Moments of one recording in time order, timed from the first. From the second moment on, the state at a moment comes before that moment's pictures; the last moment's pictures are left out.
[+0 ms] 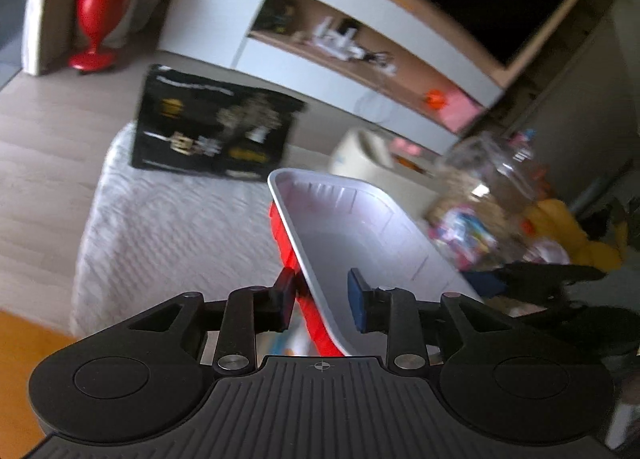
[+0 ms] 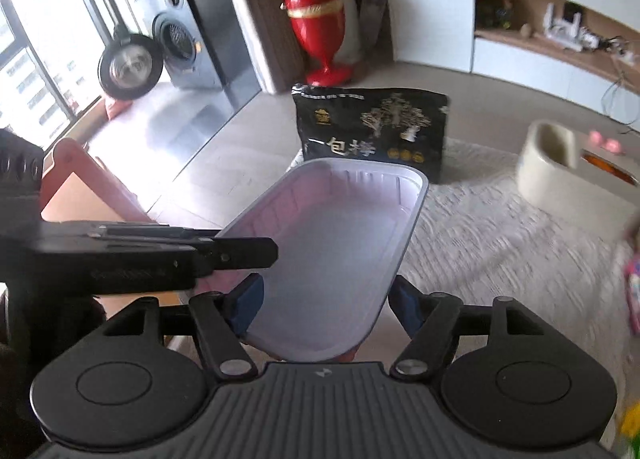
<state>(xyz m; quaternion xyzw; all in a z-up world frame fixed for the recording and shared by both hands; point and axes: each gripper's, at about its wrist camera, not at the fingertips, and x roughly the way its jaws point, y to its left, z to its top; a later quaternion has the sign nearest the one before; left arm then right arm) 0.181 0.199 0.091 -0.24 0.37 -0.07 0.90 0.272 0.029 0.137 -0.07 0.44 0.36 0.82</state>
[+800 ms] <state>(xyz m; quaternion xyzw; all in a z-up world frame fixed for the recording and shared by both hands) 0.184 0.184 0.033 -0.25 0.43 -0.05 0.86 0.264 -0.030 0.068 0.03 0.44 0.32 0.84</state>
